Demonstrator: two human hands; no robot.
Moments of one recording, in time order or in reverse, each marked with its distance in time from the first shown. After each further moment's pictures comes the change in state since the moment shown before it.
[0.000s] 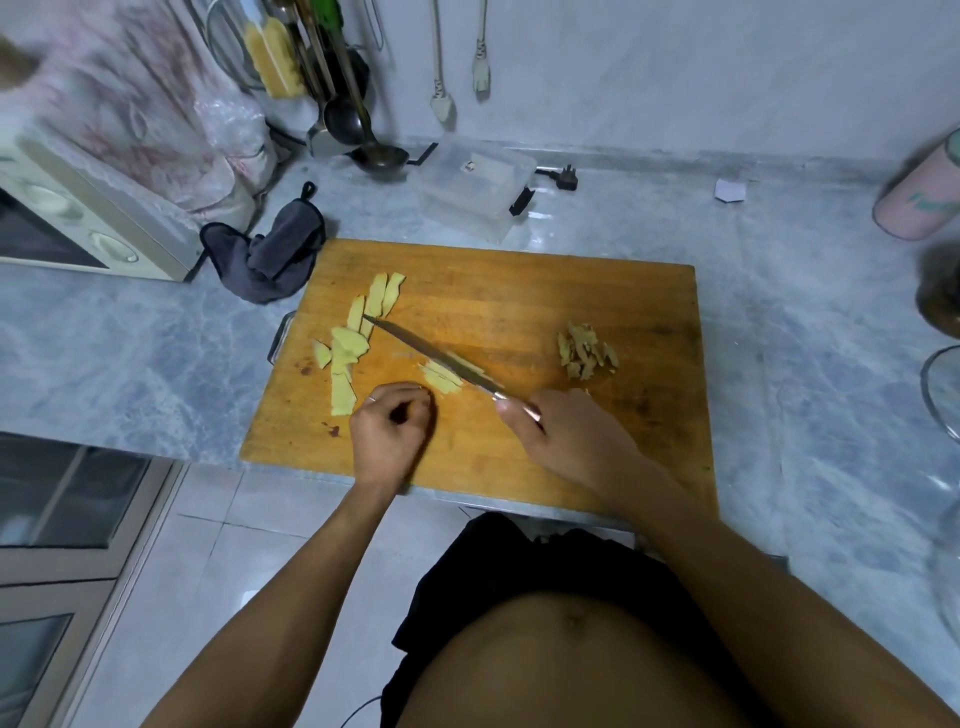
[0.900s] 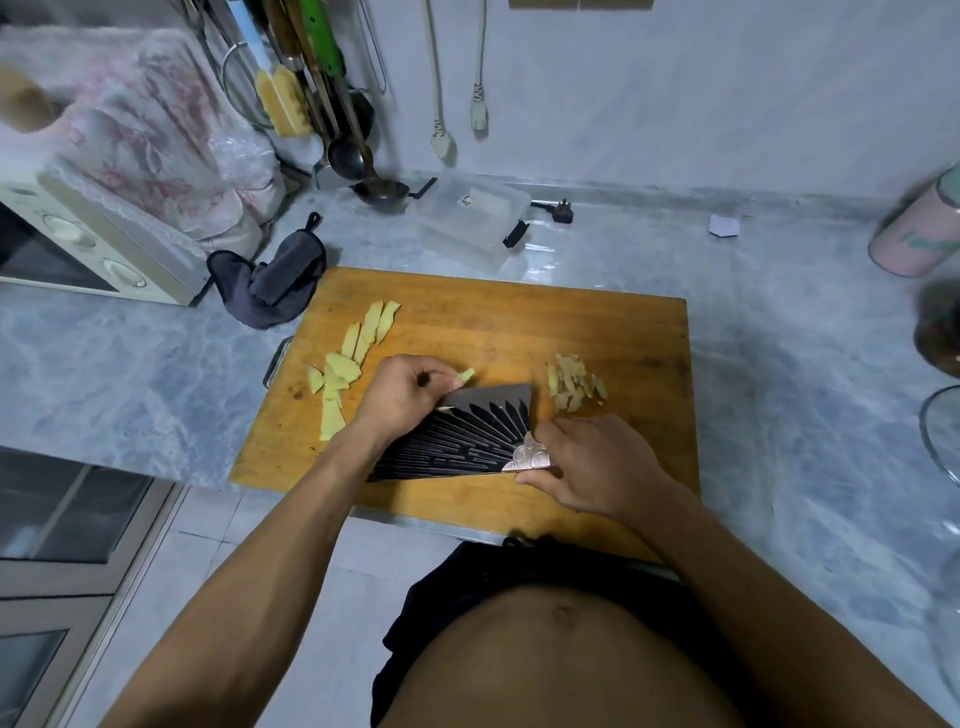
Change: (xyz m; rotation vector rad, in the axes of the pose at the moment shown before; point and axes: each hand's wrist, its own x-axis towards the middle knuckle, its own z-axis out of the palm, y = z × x) left_hand 0.070 0.060 0.008 0.023 -0.431 -0.010; right_hand 0.003 0.054 -0.016 -0.508 0.307 -0.574
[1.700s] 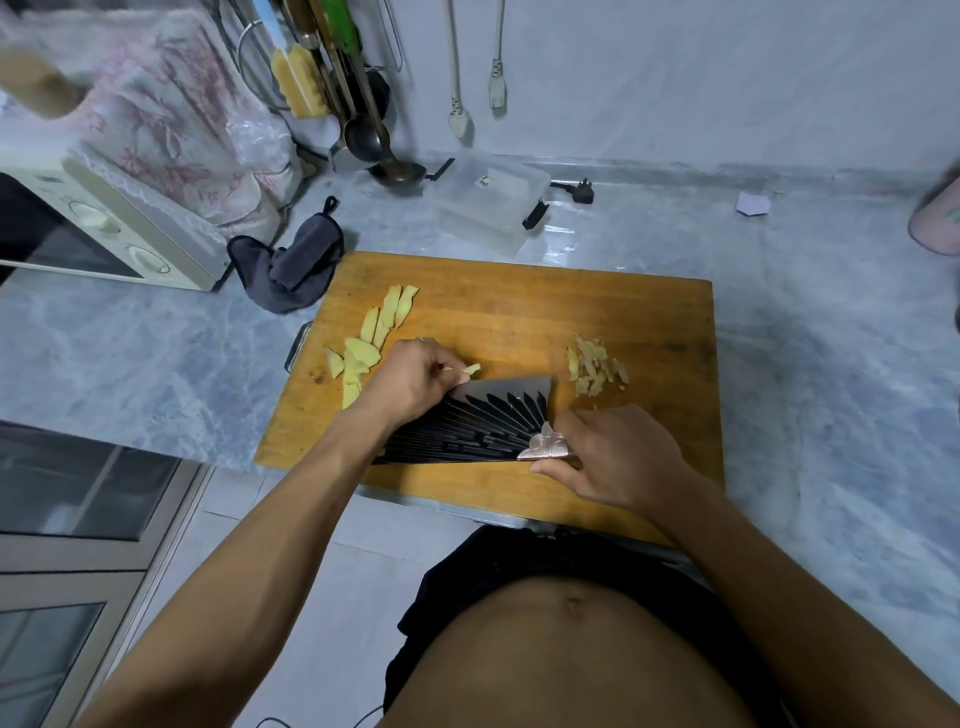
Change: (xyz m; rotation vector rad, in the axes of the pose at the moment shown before) left_hand -0.003 0.001 -0.019 0.313 -0.088 0.055; right_hand -0.005 -0.006 0.002 0.026 0.054 0.002
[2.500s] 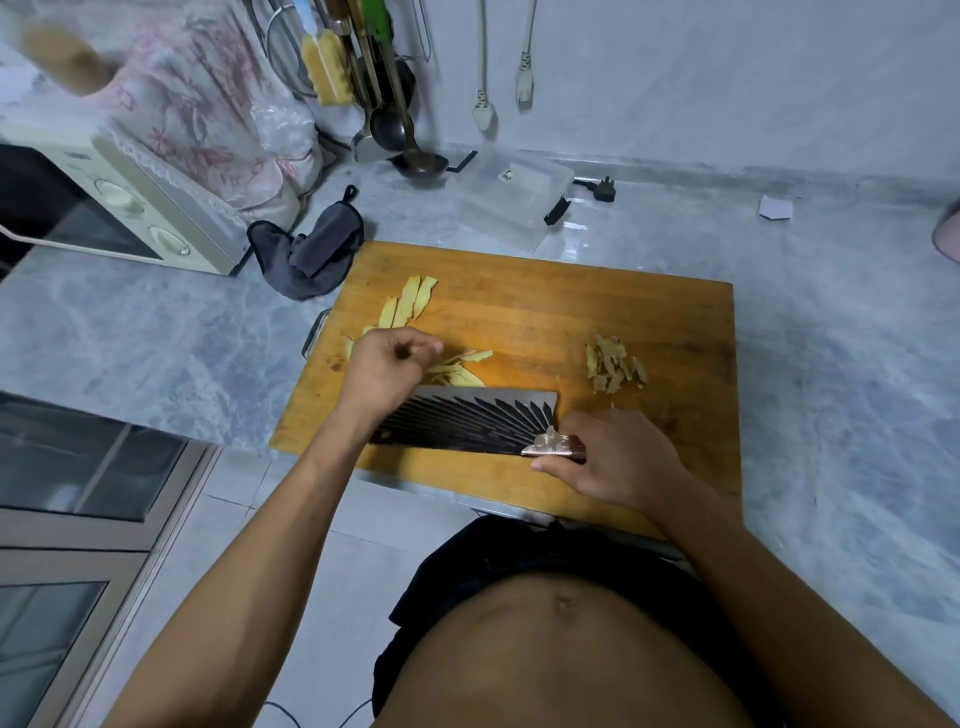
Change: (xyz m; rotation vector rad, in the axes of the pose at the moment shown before) left_hand -0.027 -0.015 -0.021 -0.389 0.267 -0.196; right_hand 0.014 -0.017 -0.003 0.193 -0.358 0.280
